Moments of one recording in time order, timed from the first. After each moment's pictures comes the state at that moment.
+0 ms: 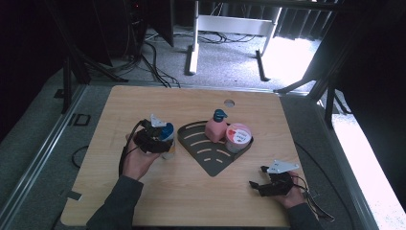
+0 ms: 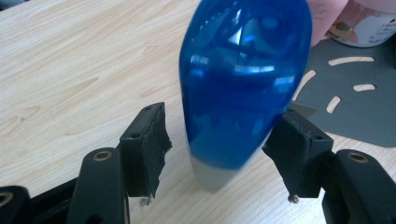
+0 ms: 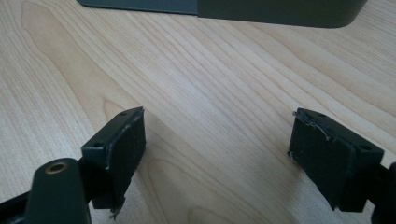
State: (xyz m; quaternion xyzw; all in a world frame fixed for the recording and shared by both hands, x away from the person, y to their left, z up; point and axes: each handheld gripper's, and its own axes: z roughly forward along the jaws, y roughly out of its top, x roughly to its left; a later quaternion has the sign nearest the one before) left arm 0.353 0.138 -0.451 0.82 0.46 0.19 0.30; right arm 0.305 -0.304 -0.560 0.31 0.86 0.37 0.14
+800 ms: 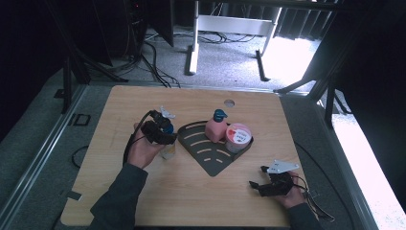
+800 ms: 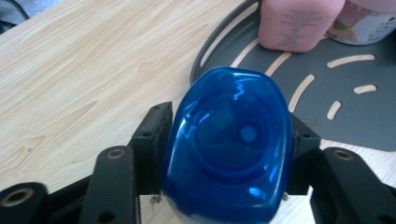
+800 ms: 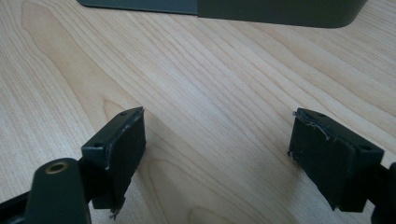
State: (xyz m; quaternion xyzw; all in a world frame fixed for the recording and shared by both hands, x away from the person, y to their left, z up) left arm 0.376 0.121 -0.436 0.85 0.42 0.19 0.27; right arm 0.305 -0.304 -0.560 0.31 0.86 0.37 0.14
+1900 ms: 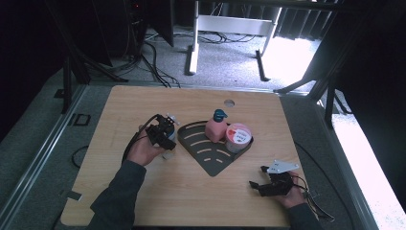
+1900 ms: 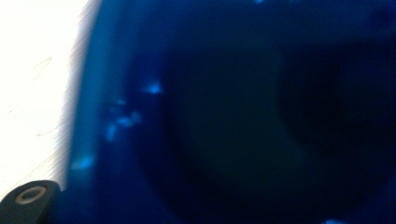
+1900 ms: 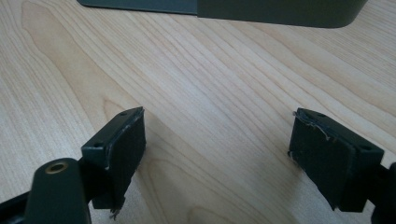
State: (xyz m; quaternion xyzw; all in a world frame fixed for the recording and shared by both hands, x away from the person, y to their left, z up) left arm 0.390 0.114 -0.461 0.89 0.40 0.12 0.17; right arm 0.305 -0.304 -0.560 0.31 0.86 0.37 0.14
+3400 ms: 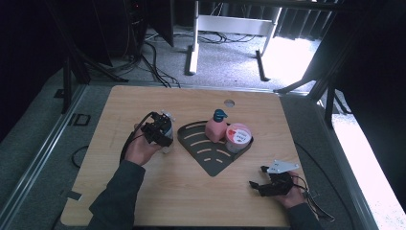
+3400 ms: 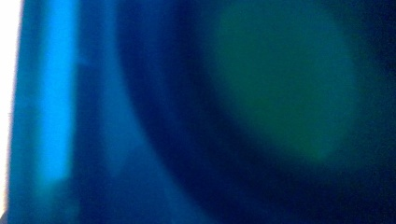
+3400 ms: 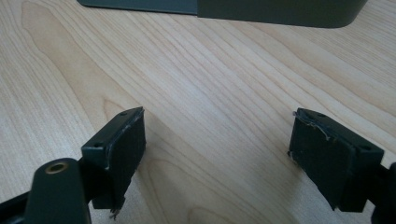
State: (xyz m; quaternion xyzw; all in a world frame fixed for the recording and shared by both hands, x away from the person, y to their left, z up) left arm 0.388 0.125 -0.449 0.87 0.43 0.14 0.19; right arm 0.305 -0.304 -0.560 0.31 0.86 0.37 0.14
